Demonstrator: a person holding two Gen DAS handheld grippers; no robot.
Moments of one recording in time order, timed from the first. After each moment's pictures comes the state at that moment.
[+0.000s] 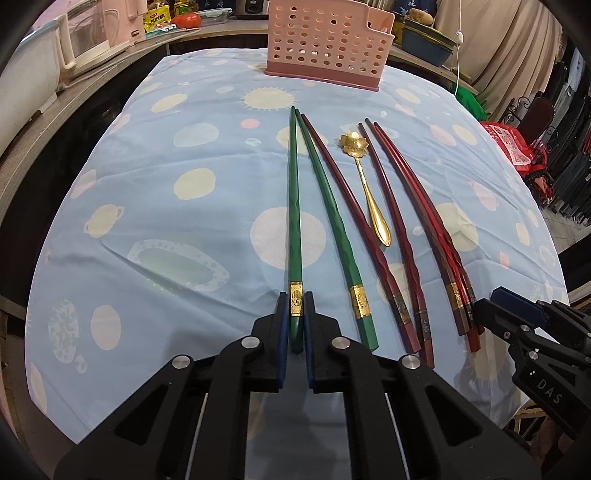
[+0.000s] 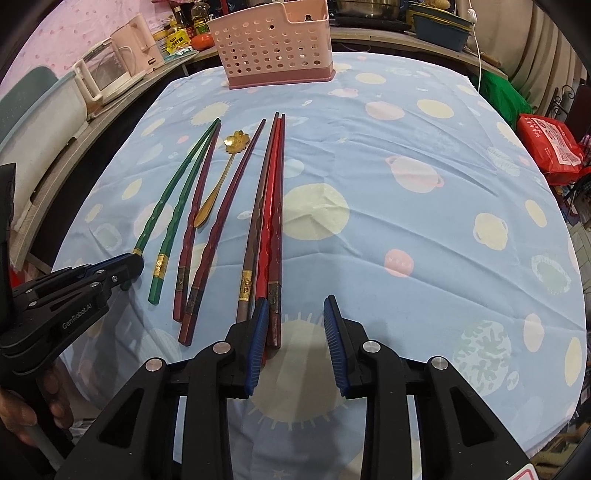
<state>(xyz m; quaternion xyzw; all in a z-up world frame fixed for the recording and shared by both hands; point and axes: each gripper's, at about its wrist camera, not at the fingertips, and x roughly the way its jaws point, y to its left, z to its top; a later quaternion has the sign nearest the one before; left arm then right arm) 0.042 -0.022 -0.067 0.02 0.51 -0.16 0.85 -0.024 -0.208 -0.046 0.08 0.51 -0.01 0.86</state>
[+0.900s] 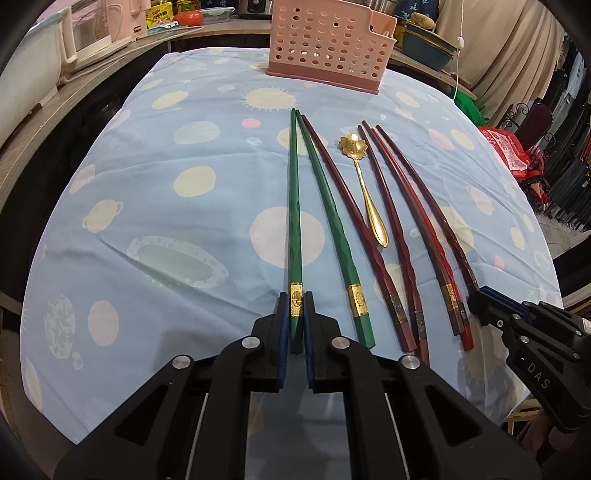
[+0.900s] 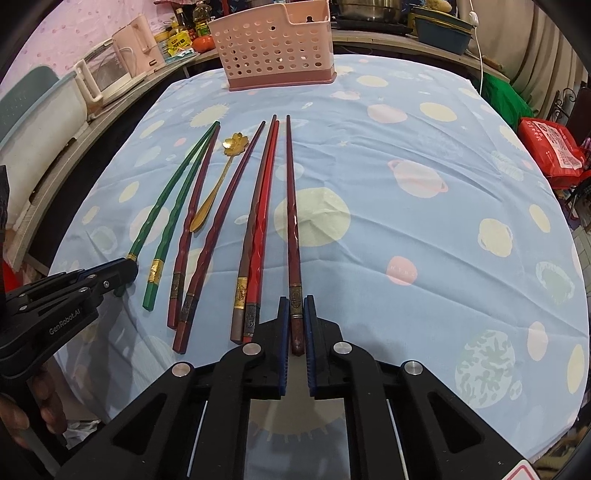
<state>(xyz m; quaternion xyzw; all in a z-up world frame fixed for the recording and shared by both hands) 0.040 -0.018 -0.065 0.01 0.51 -0.16 0.85 -0.021 -0.210 -0.050 0.08 0.50 -0.01 0.86</state>
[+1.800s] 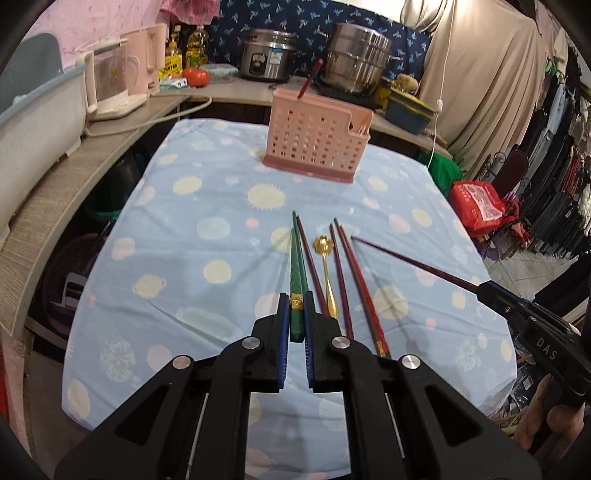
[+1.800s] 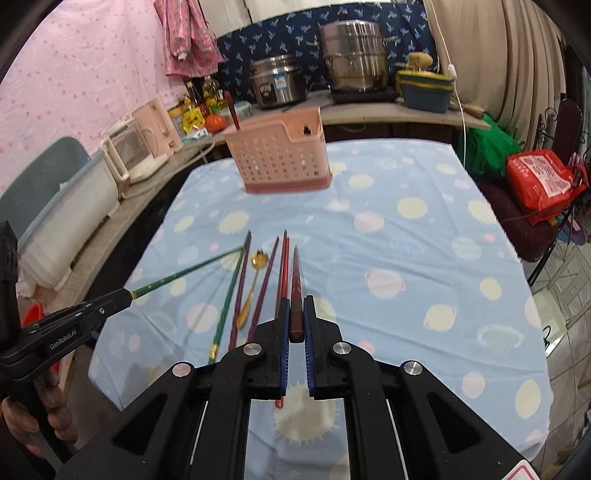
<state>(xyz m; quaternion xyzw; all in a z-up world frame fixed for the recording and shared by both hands) 0.025 0.004 0.049 -0.03 0.42 -0.18 0.89 -0.039 -0.235 0.064 0.11 0.38 0.00 0.92</state>
